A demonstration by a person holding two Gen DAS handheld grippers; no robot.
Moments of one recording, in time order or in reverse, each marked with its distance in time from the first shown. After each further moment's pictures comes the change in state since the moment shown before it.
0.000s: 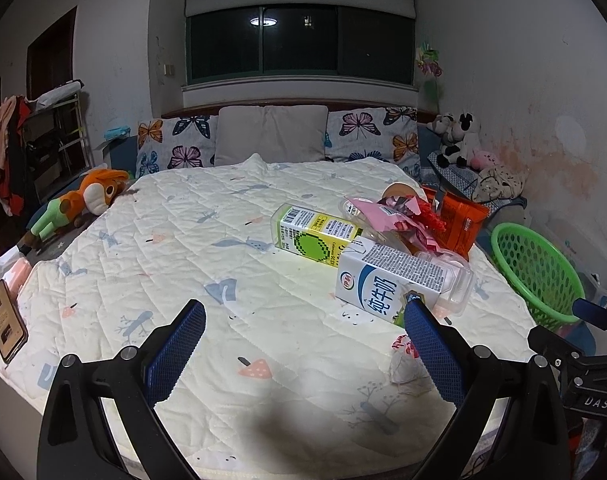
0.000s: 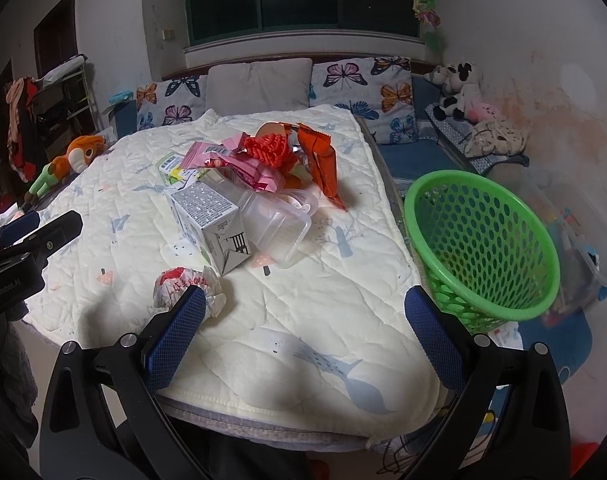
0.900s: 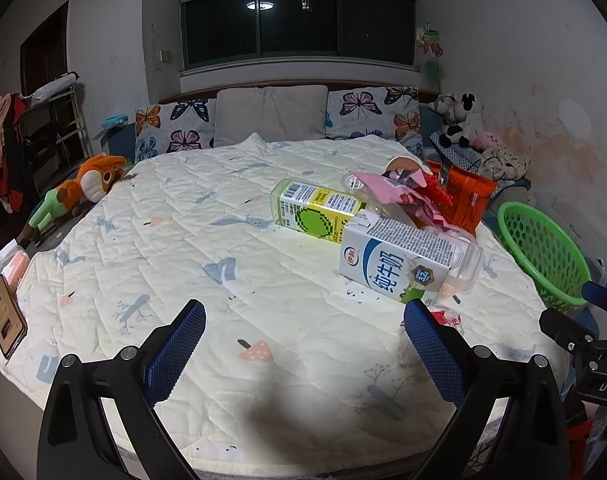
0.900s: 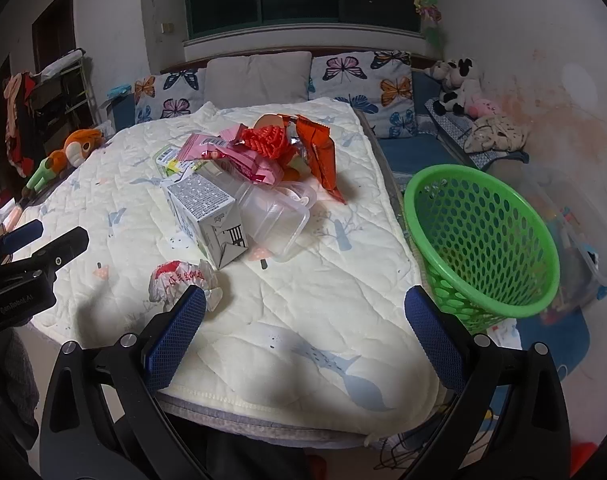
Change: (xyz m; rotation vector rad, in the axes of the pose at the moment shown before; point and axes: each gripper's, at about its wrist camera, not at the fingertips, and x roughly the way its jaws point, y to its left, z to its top) left arm 0.014 -0.001 -0.010 0.017 0.064 0.007; right arm 0.006 0.000 -0.001 -0.009 0.025 -0.009
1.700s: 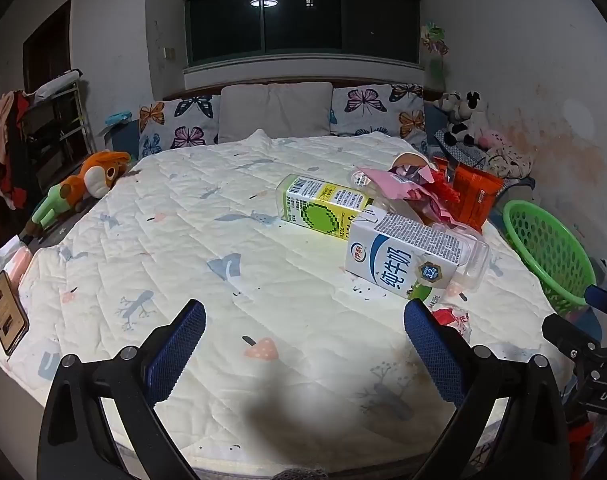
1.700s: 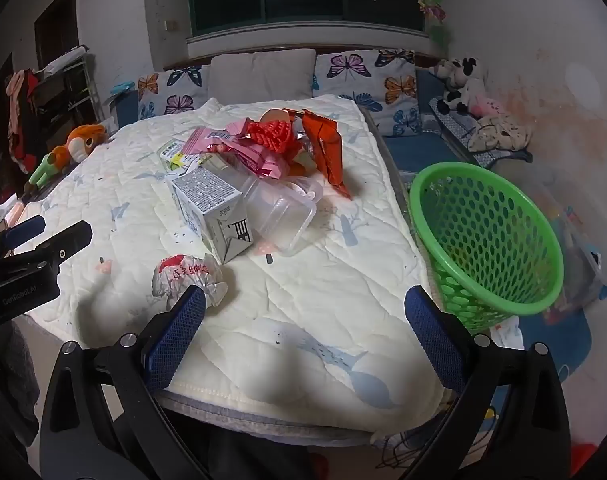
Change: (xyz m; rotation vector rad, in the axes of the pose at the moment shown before) left arm 0.002 0.006 -0.003 -0.005 0.012 0.009; right arm 0.001 0.001 -0.003 -0.006 0.009 0.010
